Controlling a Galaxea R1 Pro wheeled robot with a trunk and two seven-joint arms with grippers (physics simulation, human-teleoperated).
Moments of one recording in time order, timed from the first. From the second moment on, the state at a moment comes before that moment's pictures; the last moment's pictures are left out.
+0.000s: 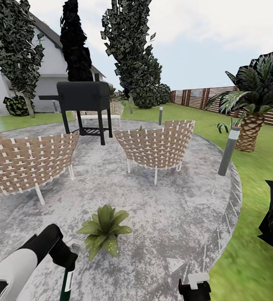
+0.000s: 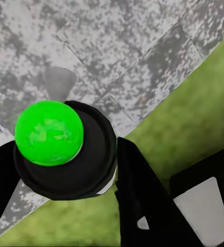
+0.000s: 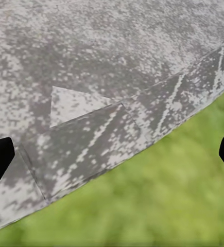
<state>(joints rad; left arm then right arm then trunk) -0.77 0.20 -0.09 -0.35 -0.58 0.80 -0.96 -0.45 0.07 -0.66 -0.08 0.89 -0.40 -0.31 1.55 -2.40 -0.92</state>
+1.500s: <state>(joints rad) -0.77 0.20 -0.09 -0.35 -0.64 0.80 -0.97 -0.45 0.07 -0.67 -0.08 0.89 -0.40 -0.31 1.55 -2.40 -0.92</state>
